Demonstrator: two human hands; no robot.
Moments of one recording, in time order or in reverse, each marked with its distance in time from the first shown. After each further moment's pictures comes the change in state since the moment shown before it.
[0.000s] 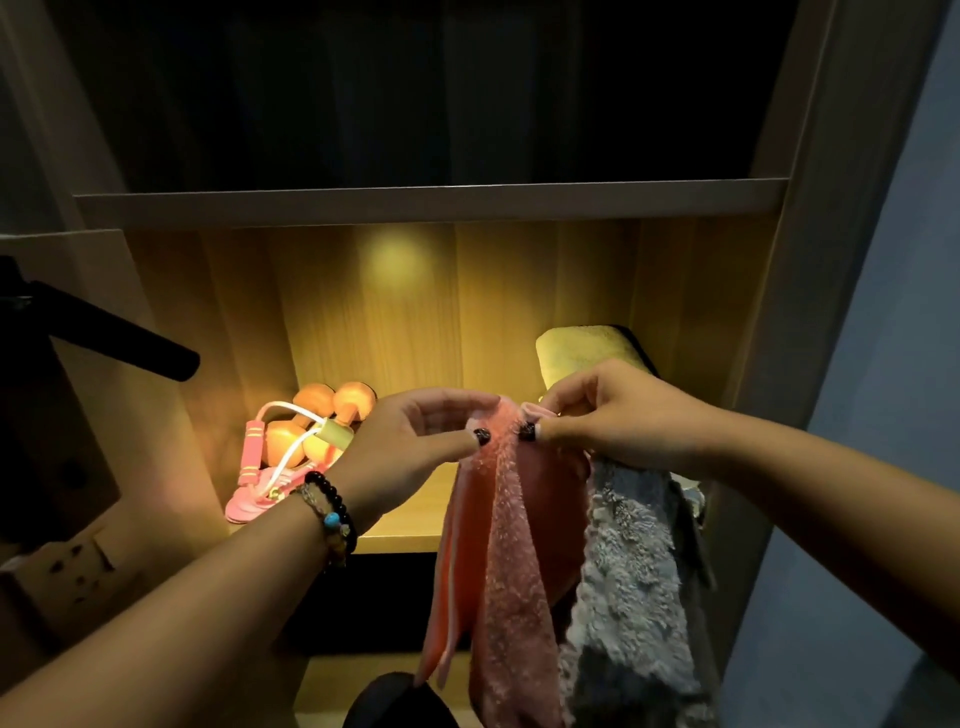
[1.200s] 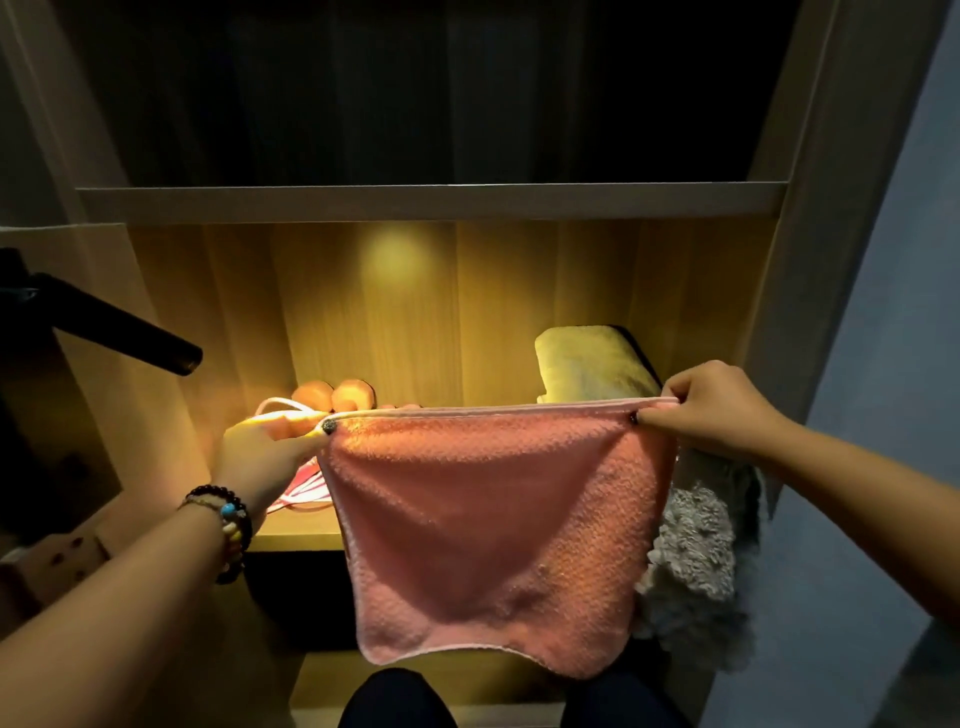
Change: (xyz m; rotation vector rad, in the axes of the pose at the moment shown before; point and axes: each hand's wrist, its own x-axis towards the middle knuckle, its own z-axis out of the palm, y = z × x) left_hand -0.003 -0.068 -0.101 0.157 0.664 -0.245; right_hand 0.005 0.094 -0.054 -0.494 0.465 0.204
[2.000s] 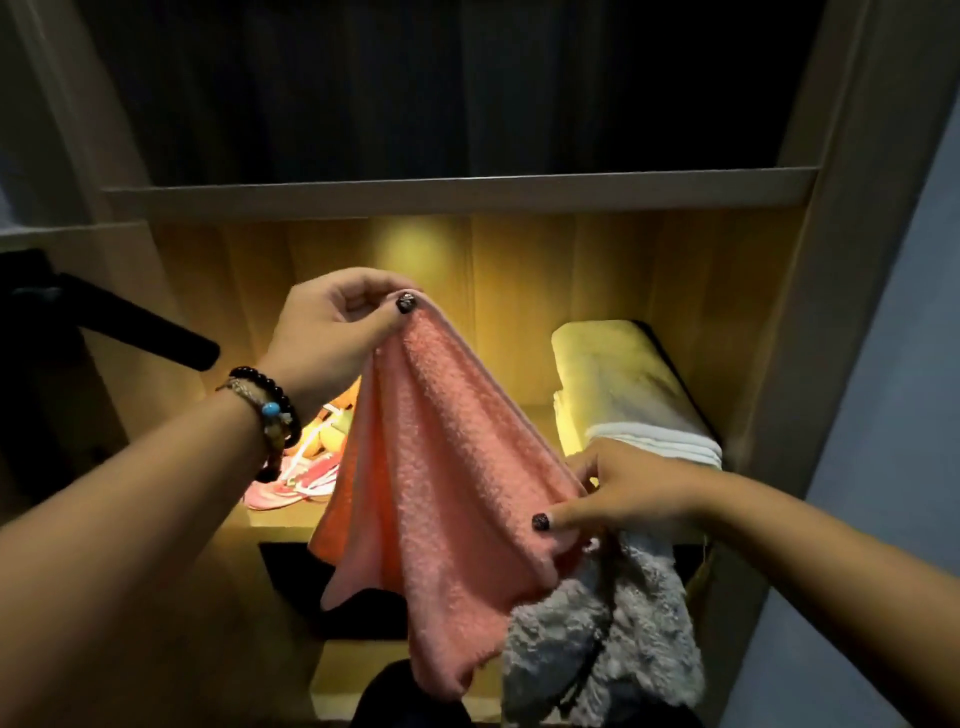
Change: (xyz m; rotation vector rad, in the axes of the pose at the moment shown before) left_hand -0.033 0.122 0.027 -0.022 -0.257 0.541; right_hand -0.038 -0.062 0.049 0.327 -0.658 -0.230
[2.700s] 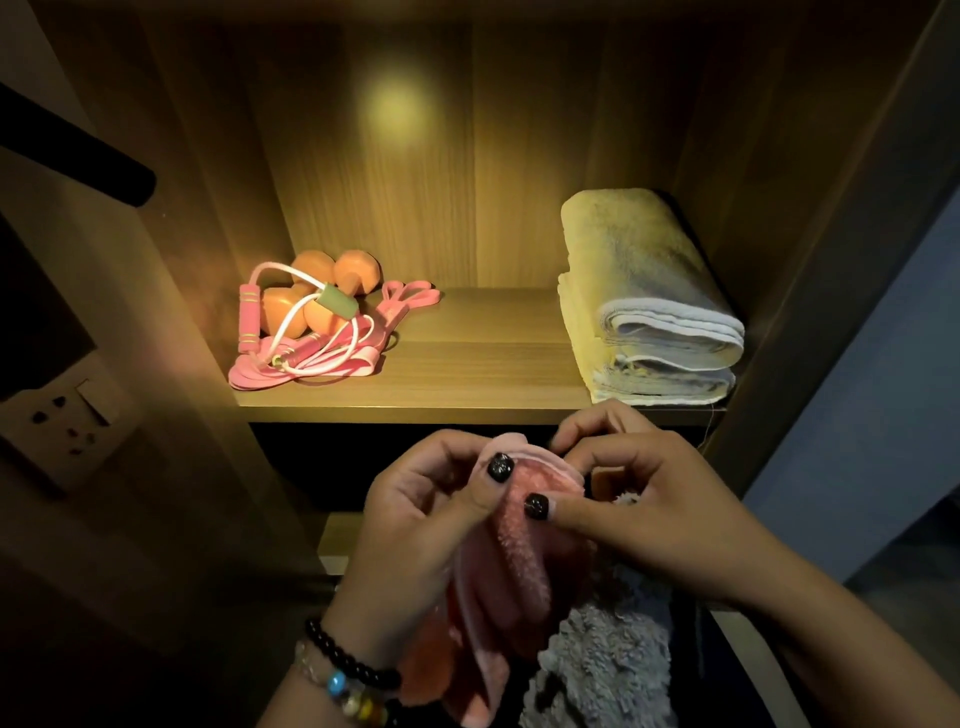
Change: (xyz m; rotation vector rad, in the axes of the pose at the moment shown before) left_hand -0.188 -0.046 0.071 -0.664 -0.107 -0.448; right_hand -0.060 -0.016 0.095 0.386 0.368 -0.088
